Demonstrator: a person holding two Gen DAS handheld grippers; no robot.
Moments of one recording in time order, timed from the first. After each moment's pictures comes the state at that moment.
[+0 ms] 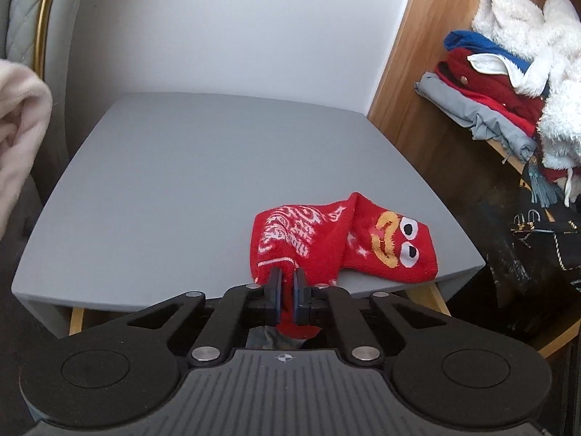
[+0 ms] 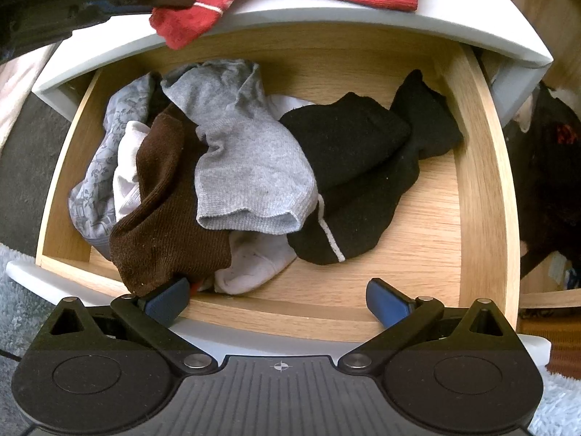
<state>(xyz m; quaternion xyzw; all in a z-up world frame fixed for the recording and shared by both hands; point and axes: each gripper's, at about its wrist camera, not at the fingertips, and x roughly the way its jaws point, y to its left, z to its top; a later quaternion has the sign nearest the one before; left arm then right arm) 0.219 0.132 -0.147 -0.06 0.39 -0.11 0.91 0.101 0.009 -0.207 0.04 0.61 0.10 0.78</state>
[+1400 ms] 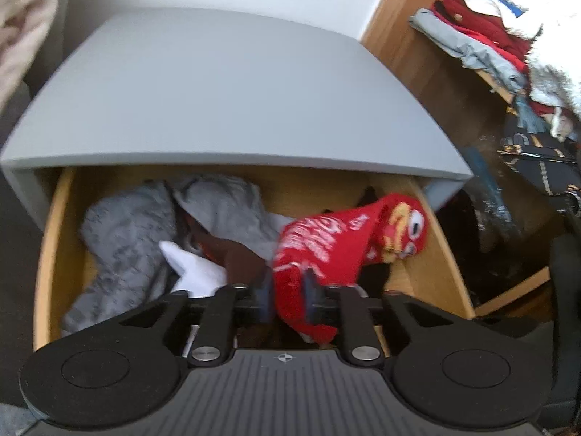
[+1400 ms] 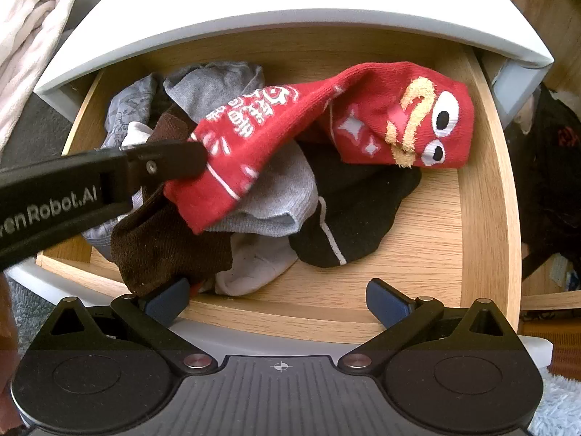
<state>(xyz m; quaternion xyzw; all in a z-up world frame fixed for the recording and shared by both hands) 0.185 0.113 -0.191 -0.07 0.47 -0.12 0.87 0.102 0.011 -0.207 0.04 0.61 0.10 0.78</state>
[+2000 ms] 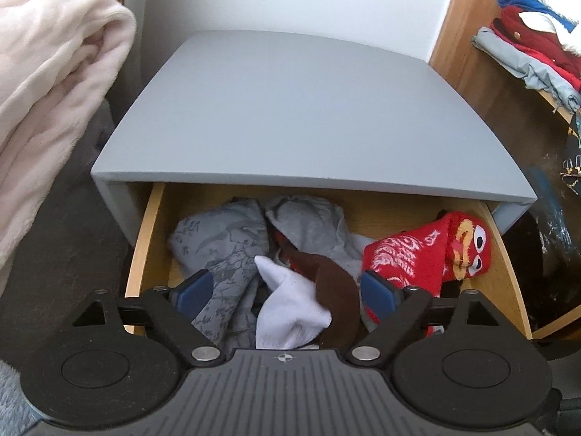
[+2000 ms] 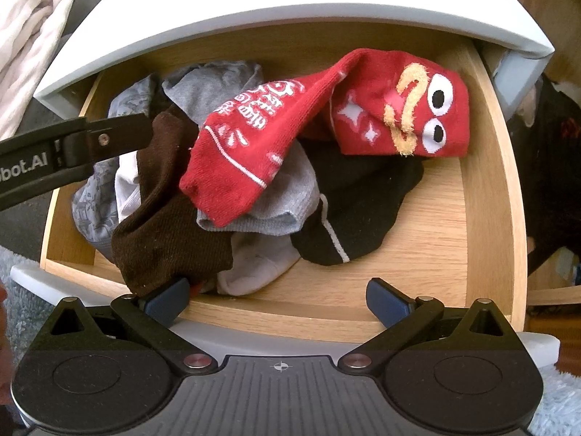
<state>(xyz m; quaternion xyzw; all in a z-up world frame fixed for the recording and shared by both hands) 0.174 0.134 -0.175 -0.04 0.46 -0.01 0.89 0.102 0.005 -0.212 0.05 0.61 0.11 0.78</state>
